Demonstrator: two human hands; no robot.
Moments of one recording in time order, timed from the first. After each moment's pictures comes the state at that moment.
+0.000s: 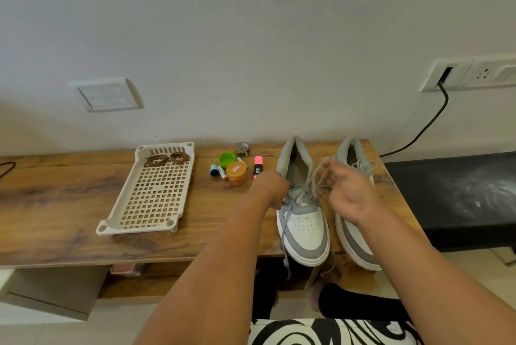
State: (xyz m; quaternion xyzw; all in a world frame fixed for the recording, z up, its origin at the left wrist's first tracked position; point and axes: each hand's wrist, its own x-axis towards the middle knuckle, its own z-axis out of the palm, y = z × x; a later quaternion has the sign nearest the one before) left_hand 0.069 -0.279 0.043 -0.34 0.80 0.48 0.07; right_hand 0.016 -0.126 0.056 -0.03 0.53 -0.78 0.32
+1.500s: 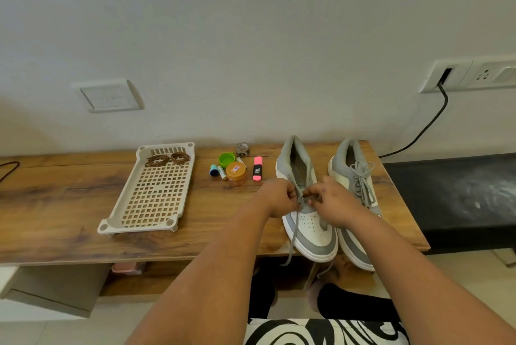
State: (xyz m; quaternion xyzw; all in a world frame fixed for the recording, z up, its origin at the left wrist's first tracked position) left_hand 0.080 -0.271 0.036 -0.16 0.93 0.33 0.10; right_hand 0.009 -0.124 0.034 -0.37 0.89 -0.21 0.17
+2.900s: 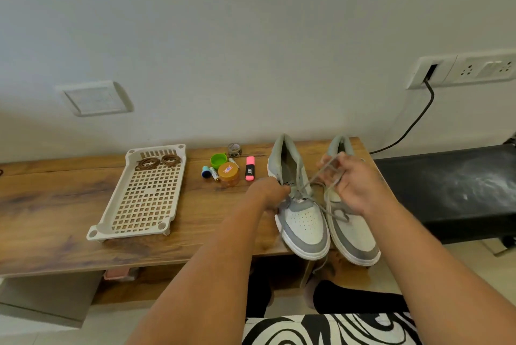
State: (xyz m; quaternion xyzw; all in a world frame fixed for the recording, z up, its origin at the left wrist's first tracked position) left_hand 0.073 -0.268 0.044 -0.28 0.88 0.35 0.17; right_hand -0.009 -0.106 0.063 0.04 0.49 -0.82 0.29
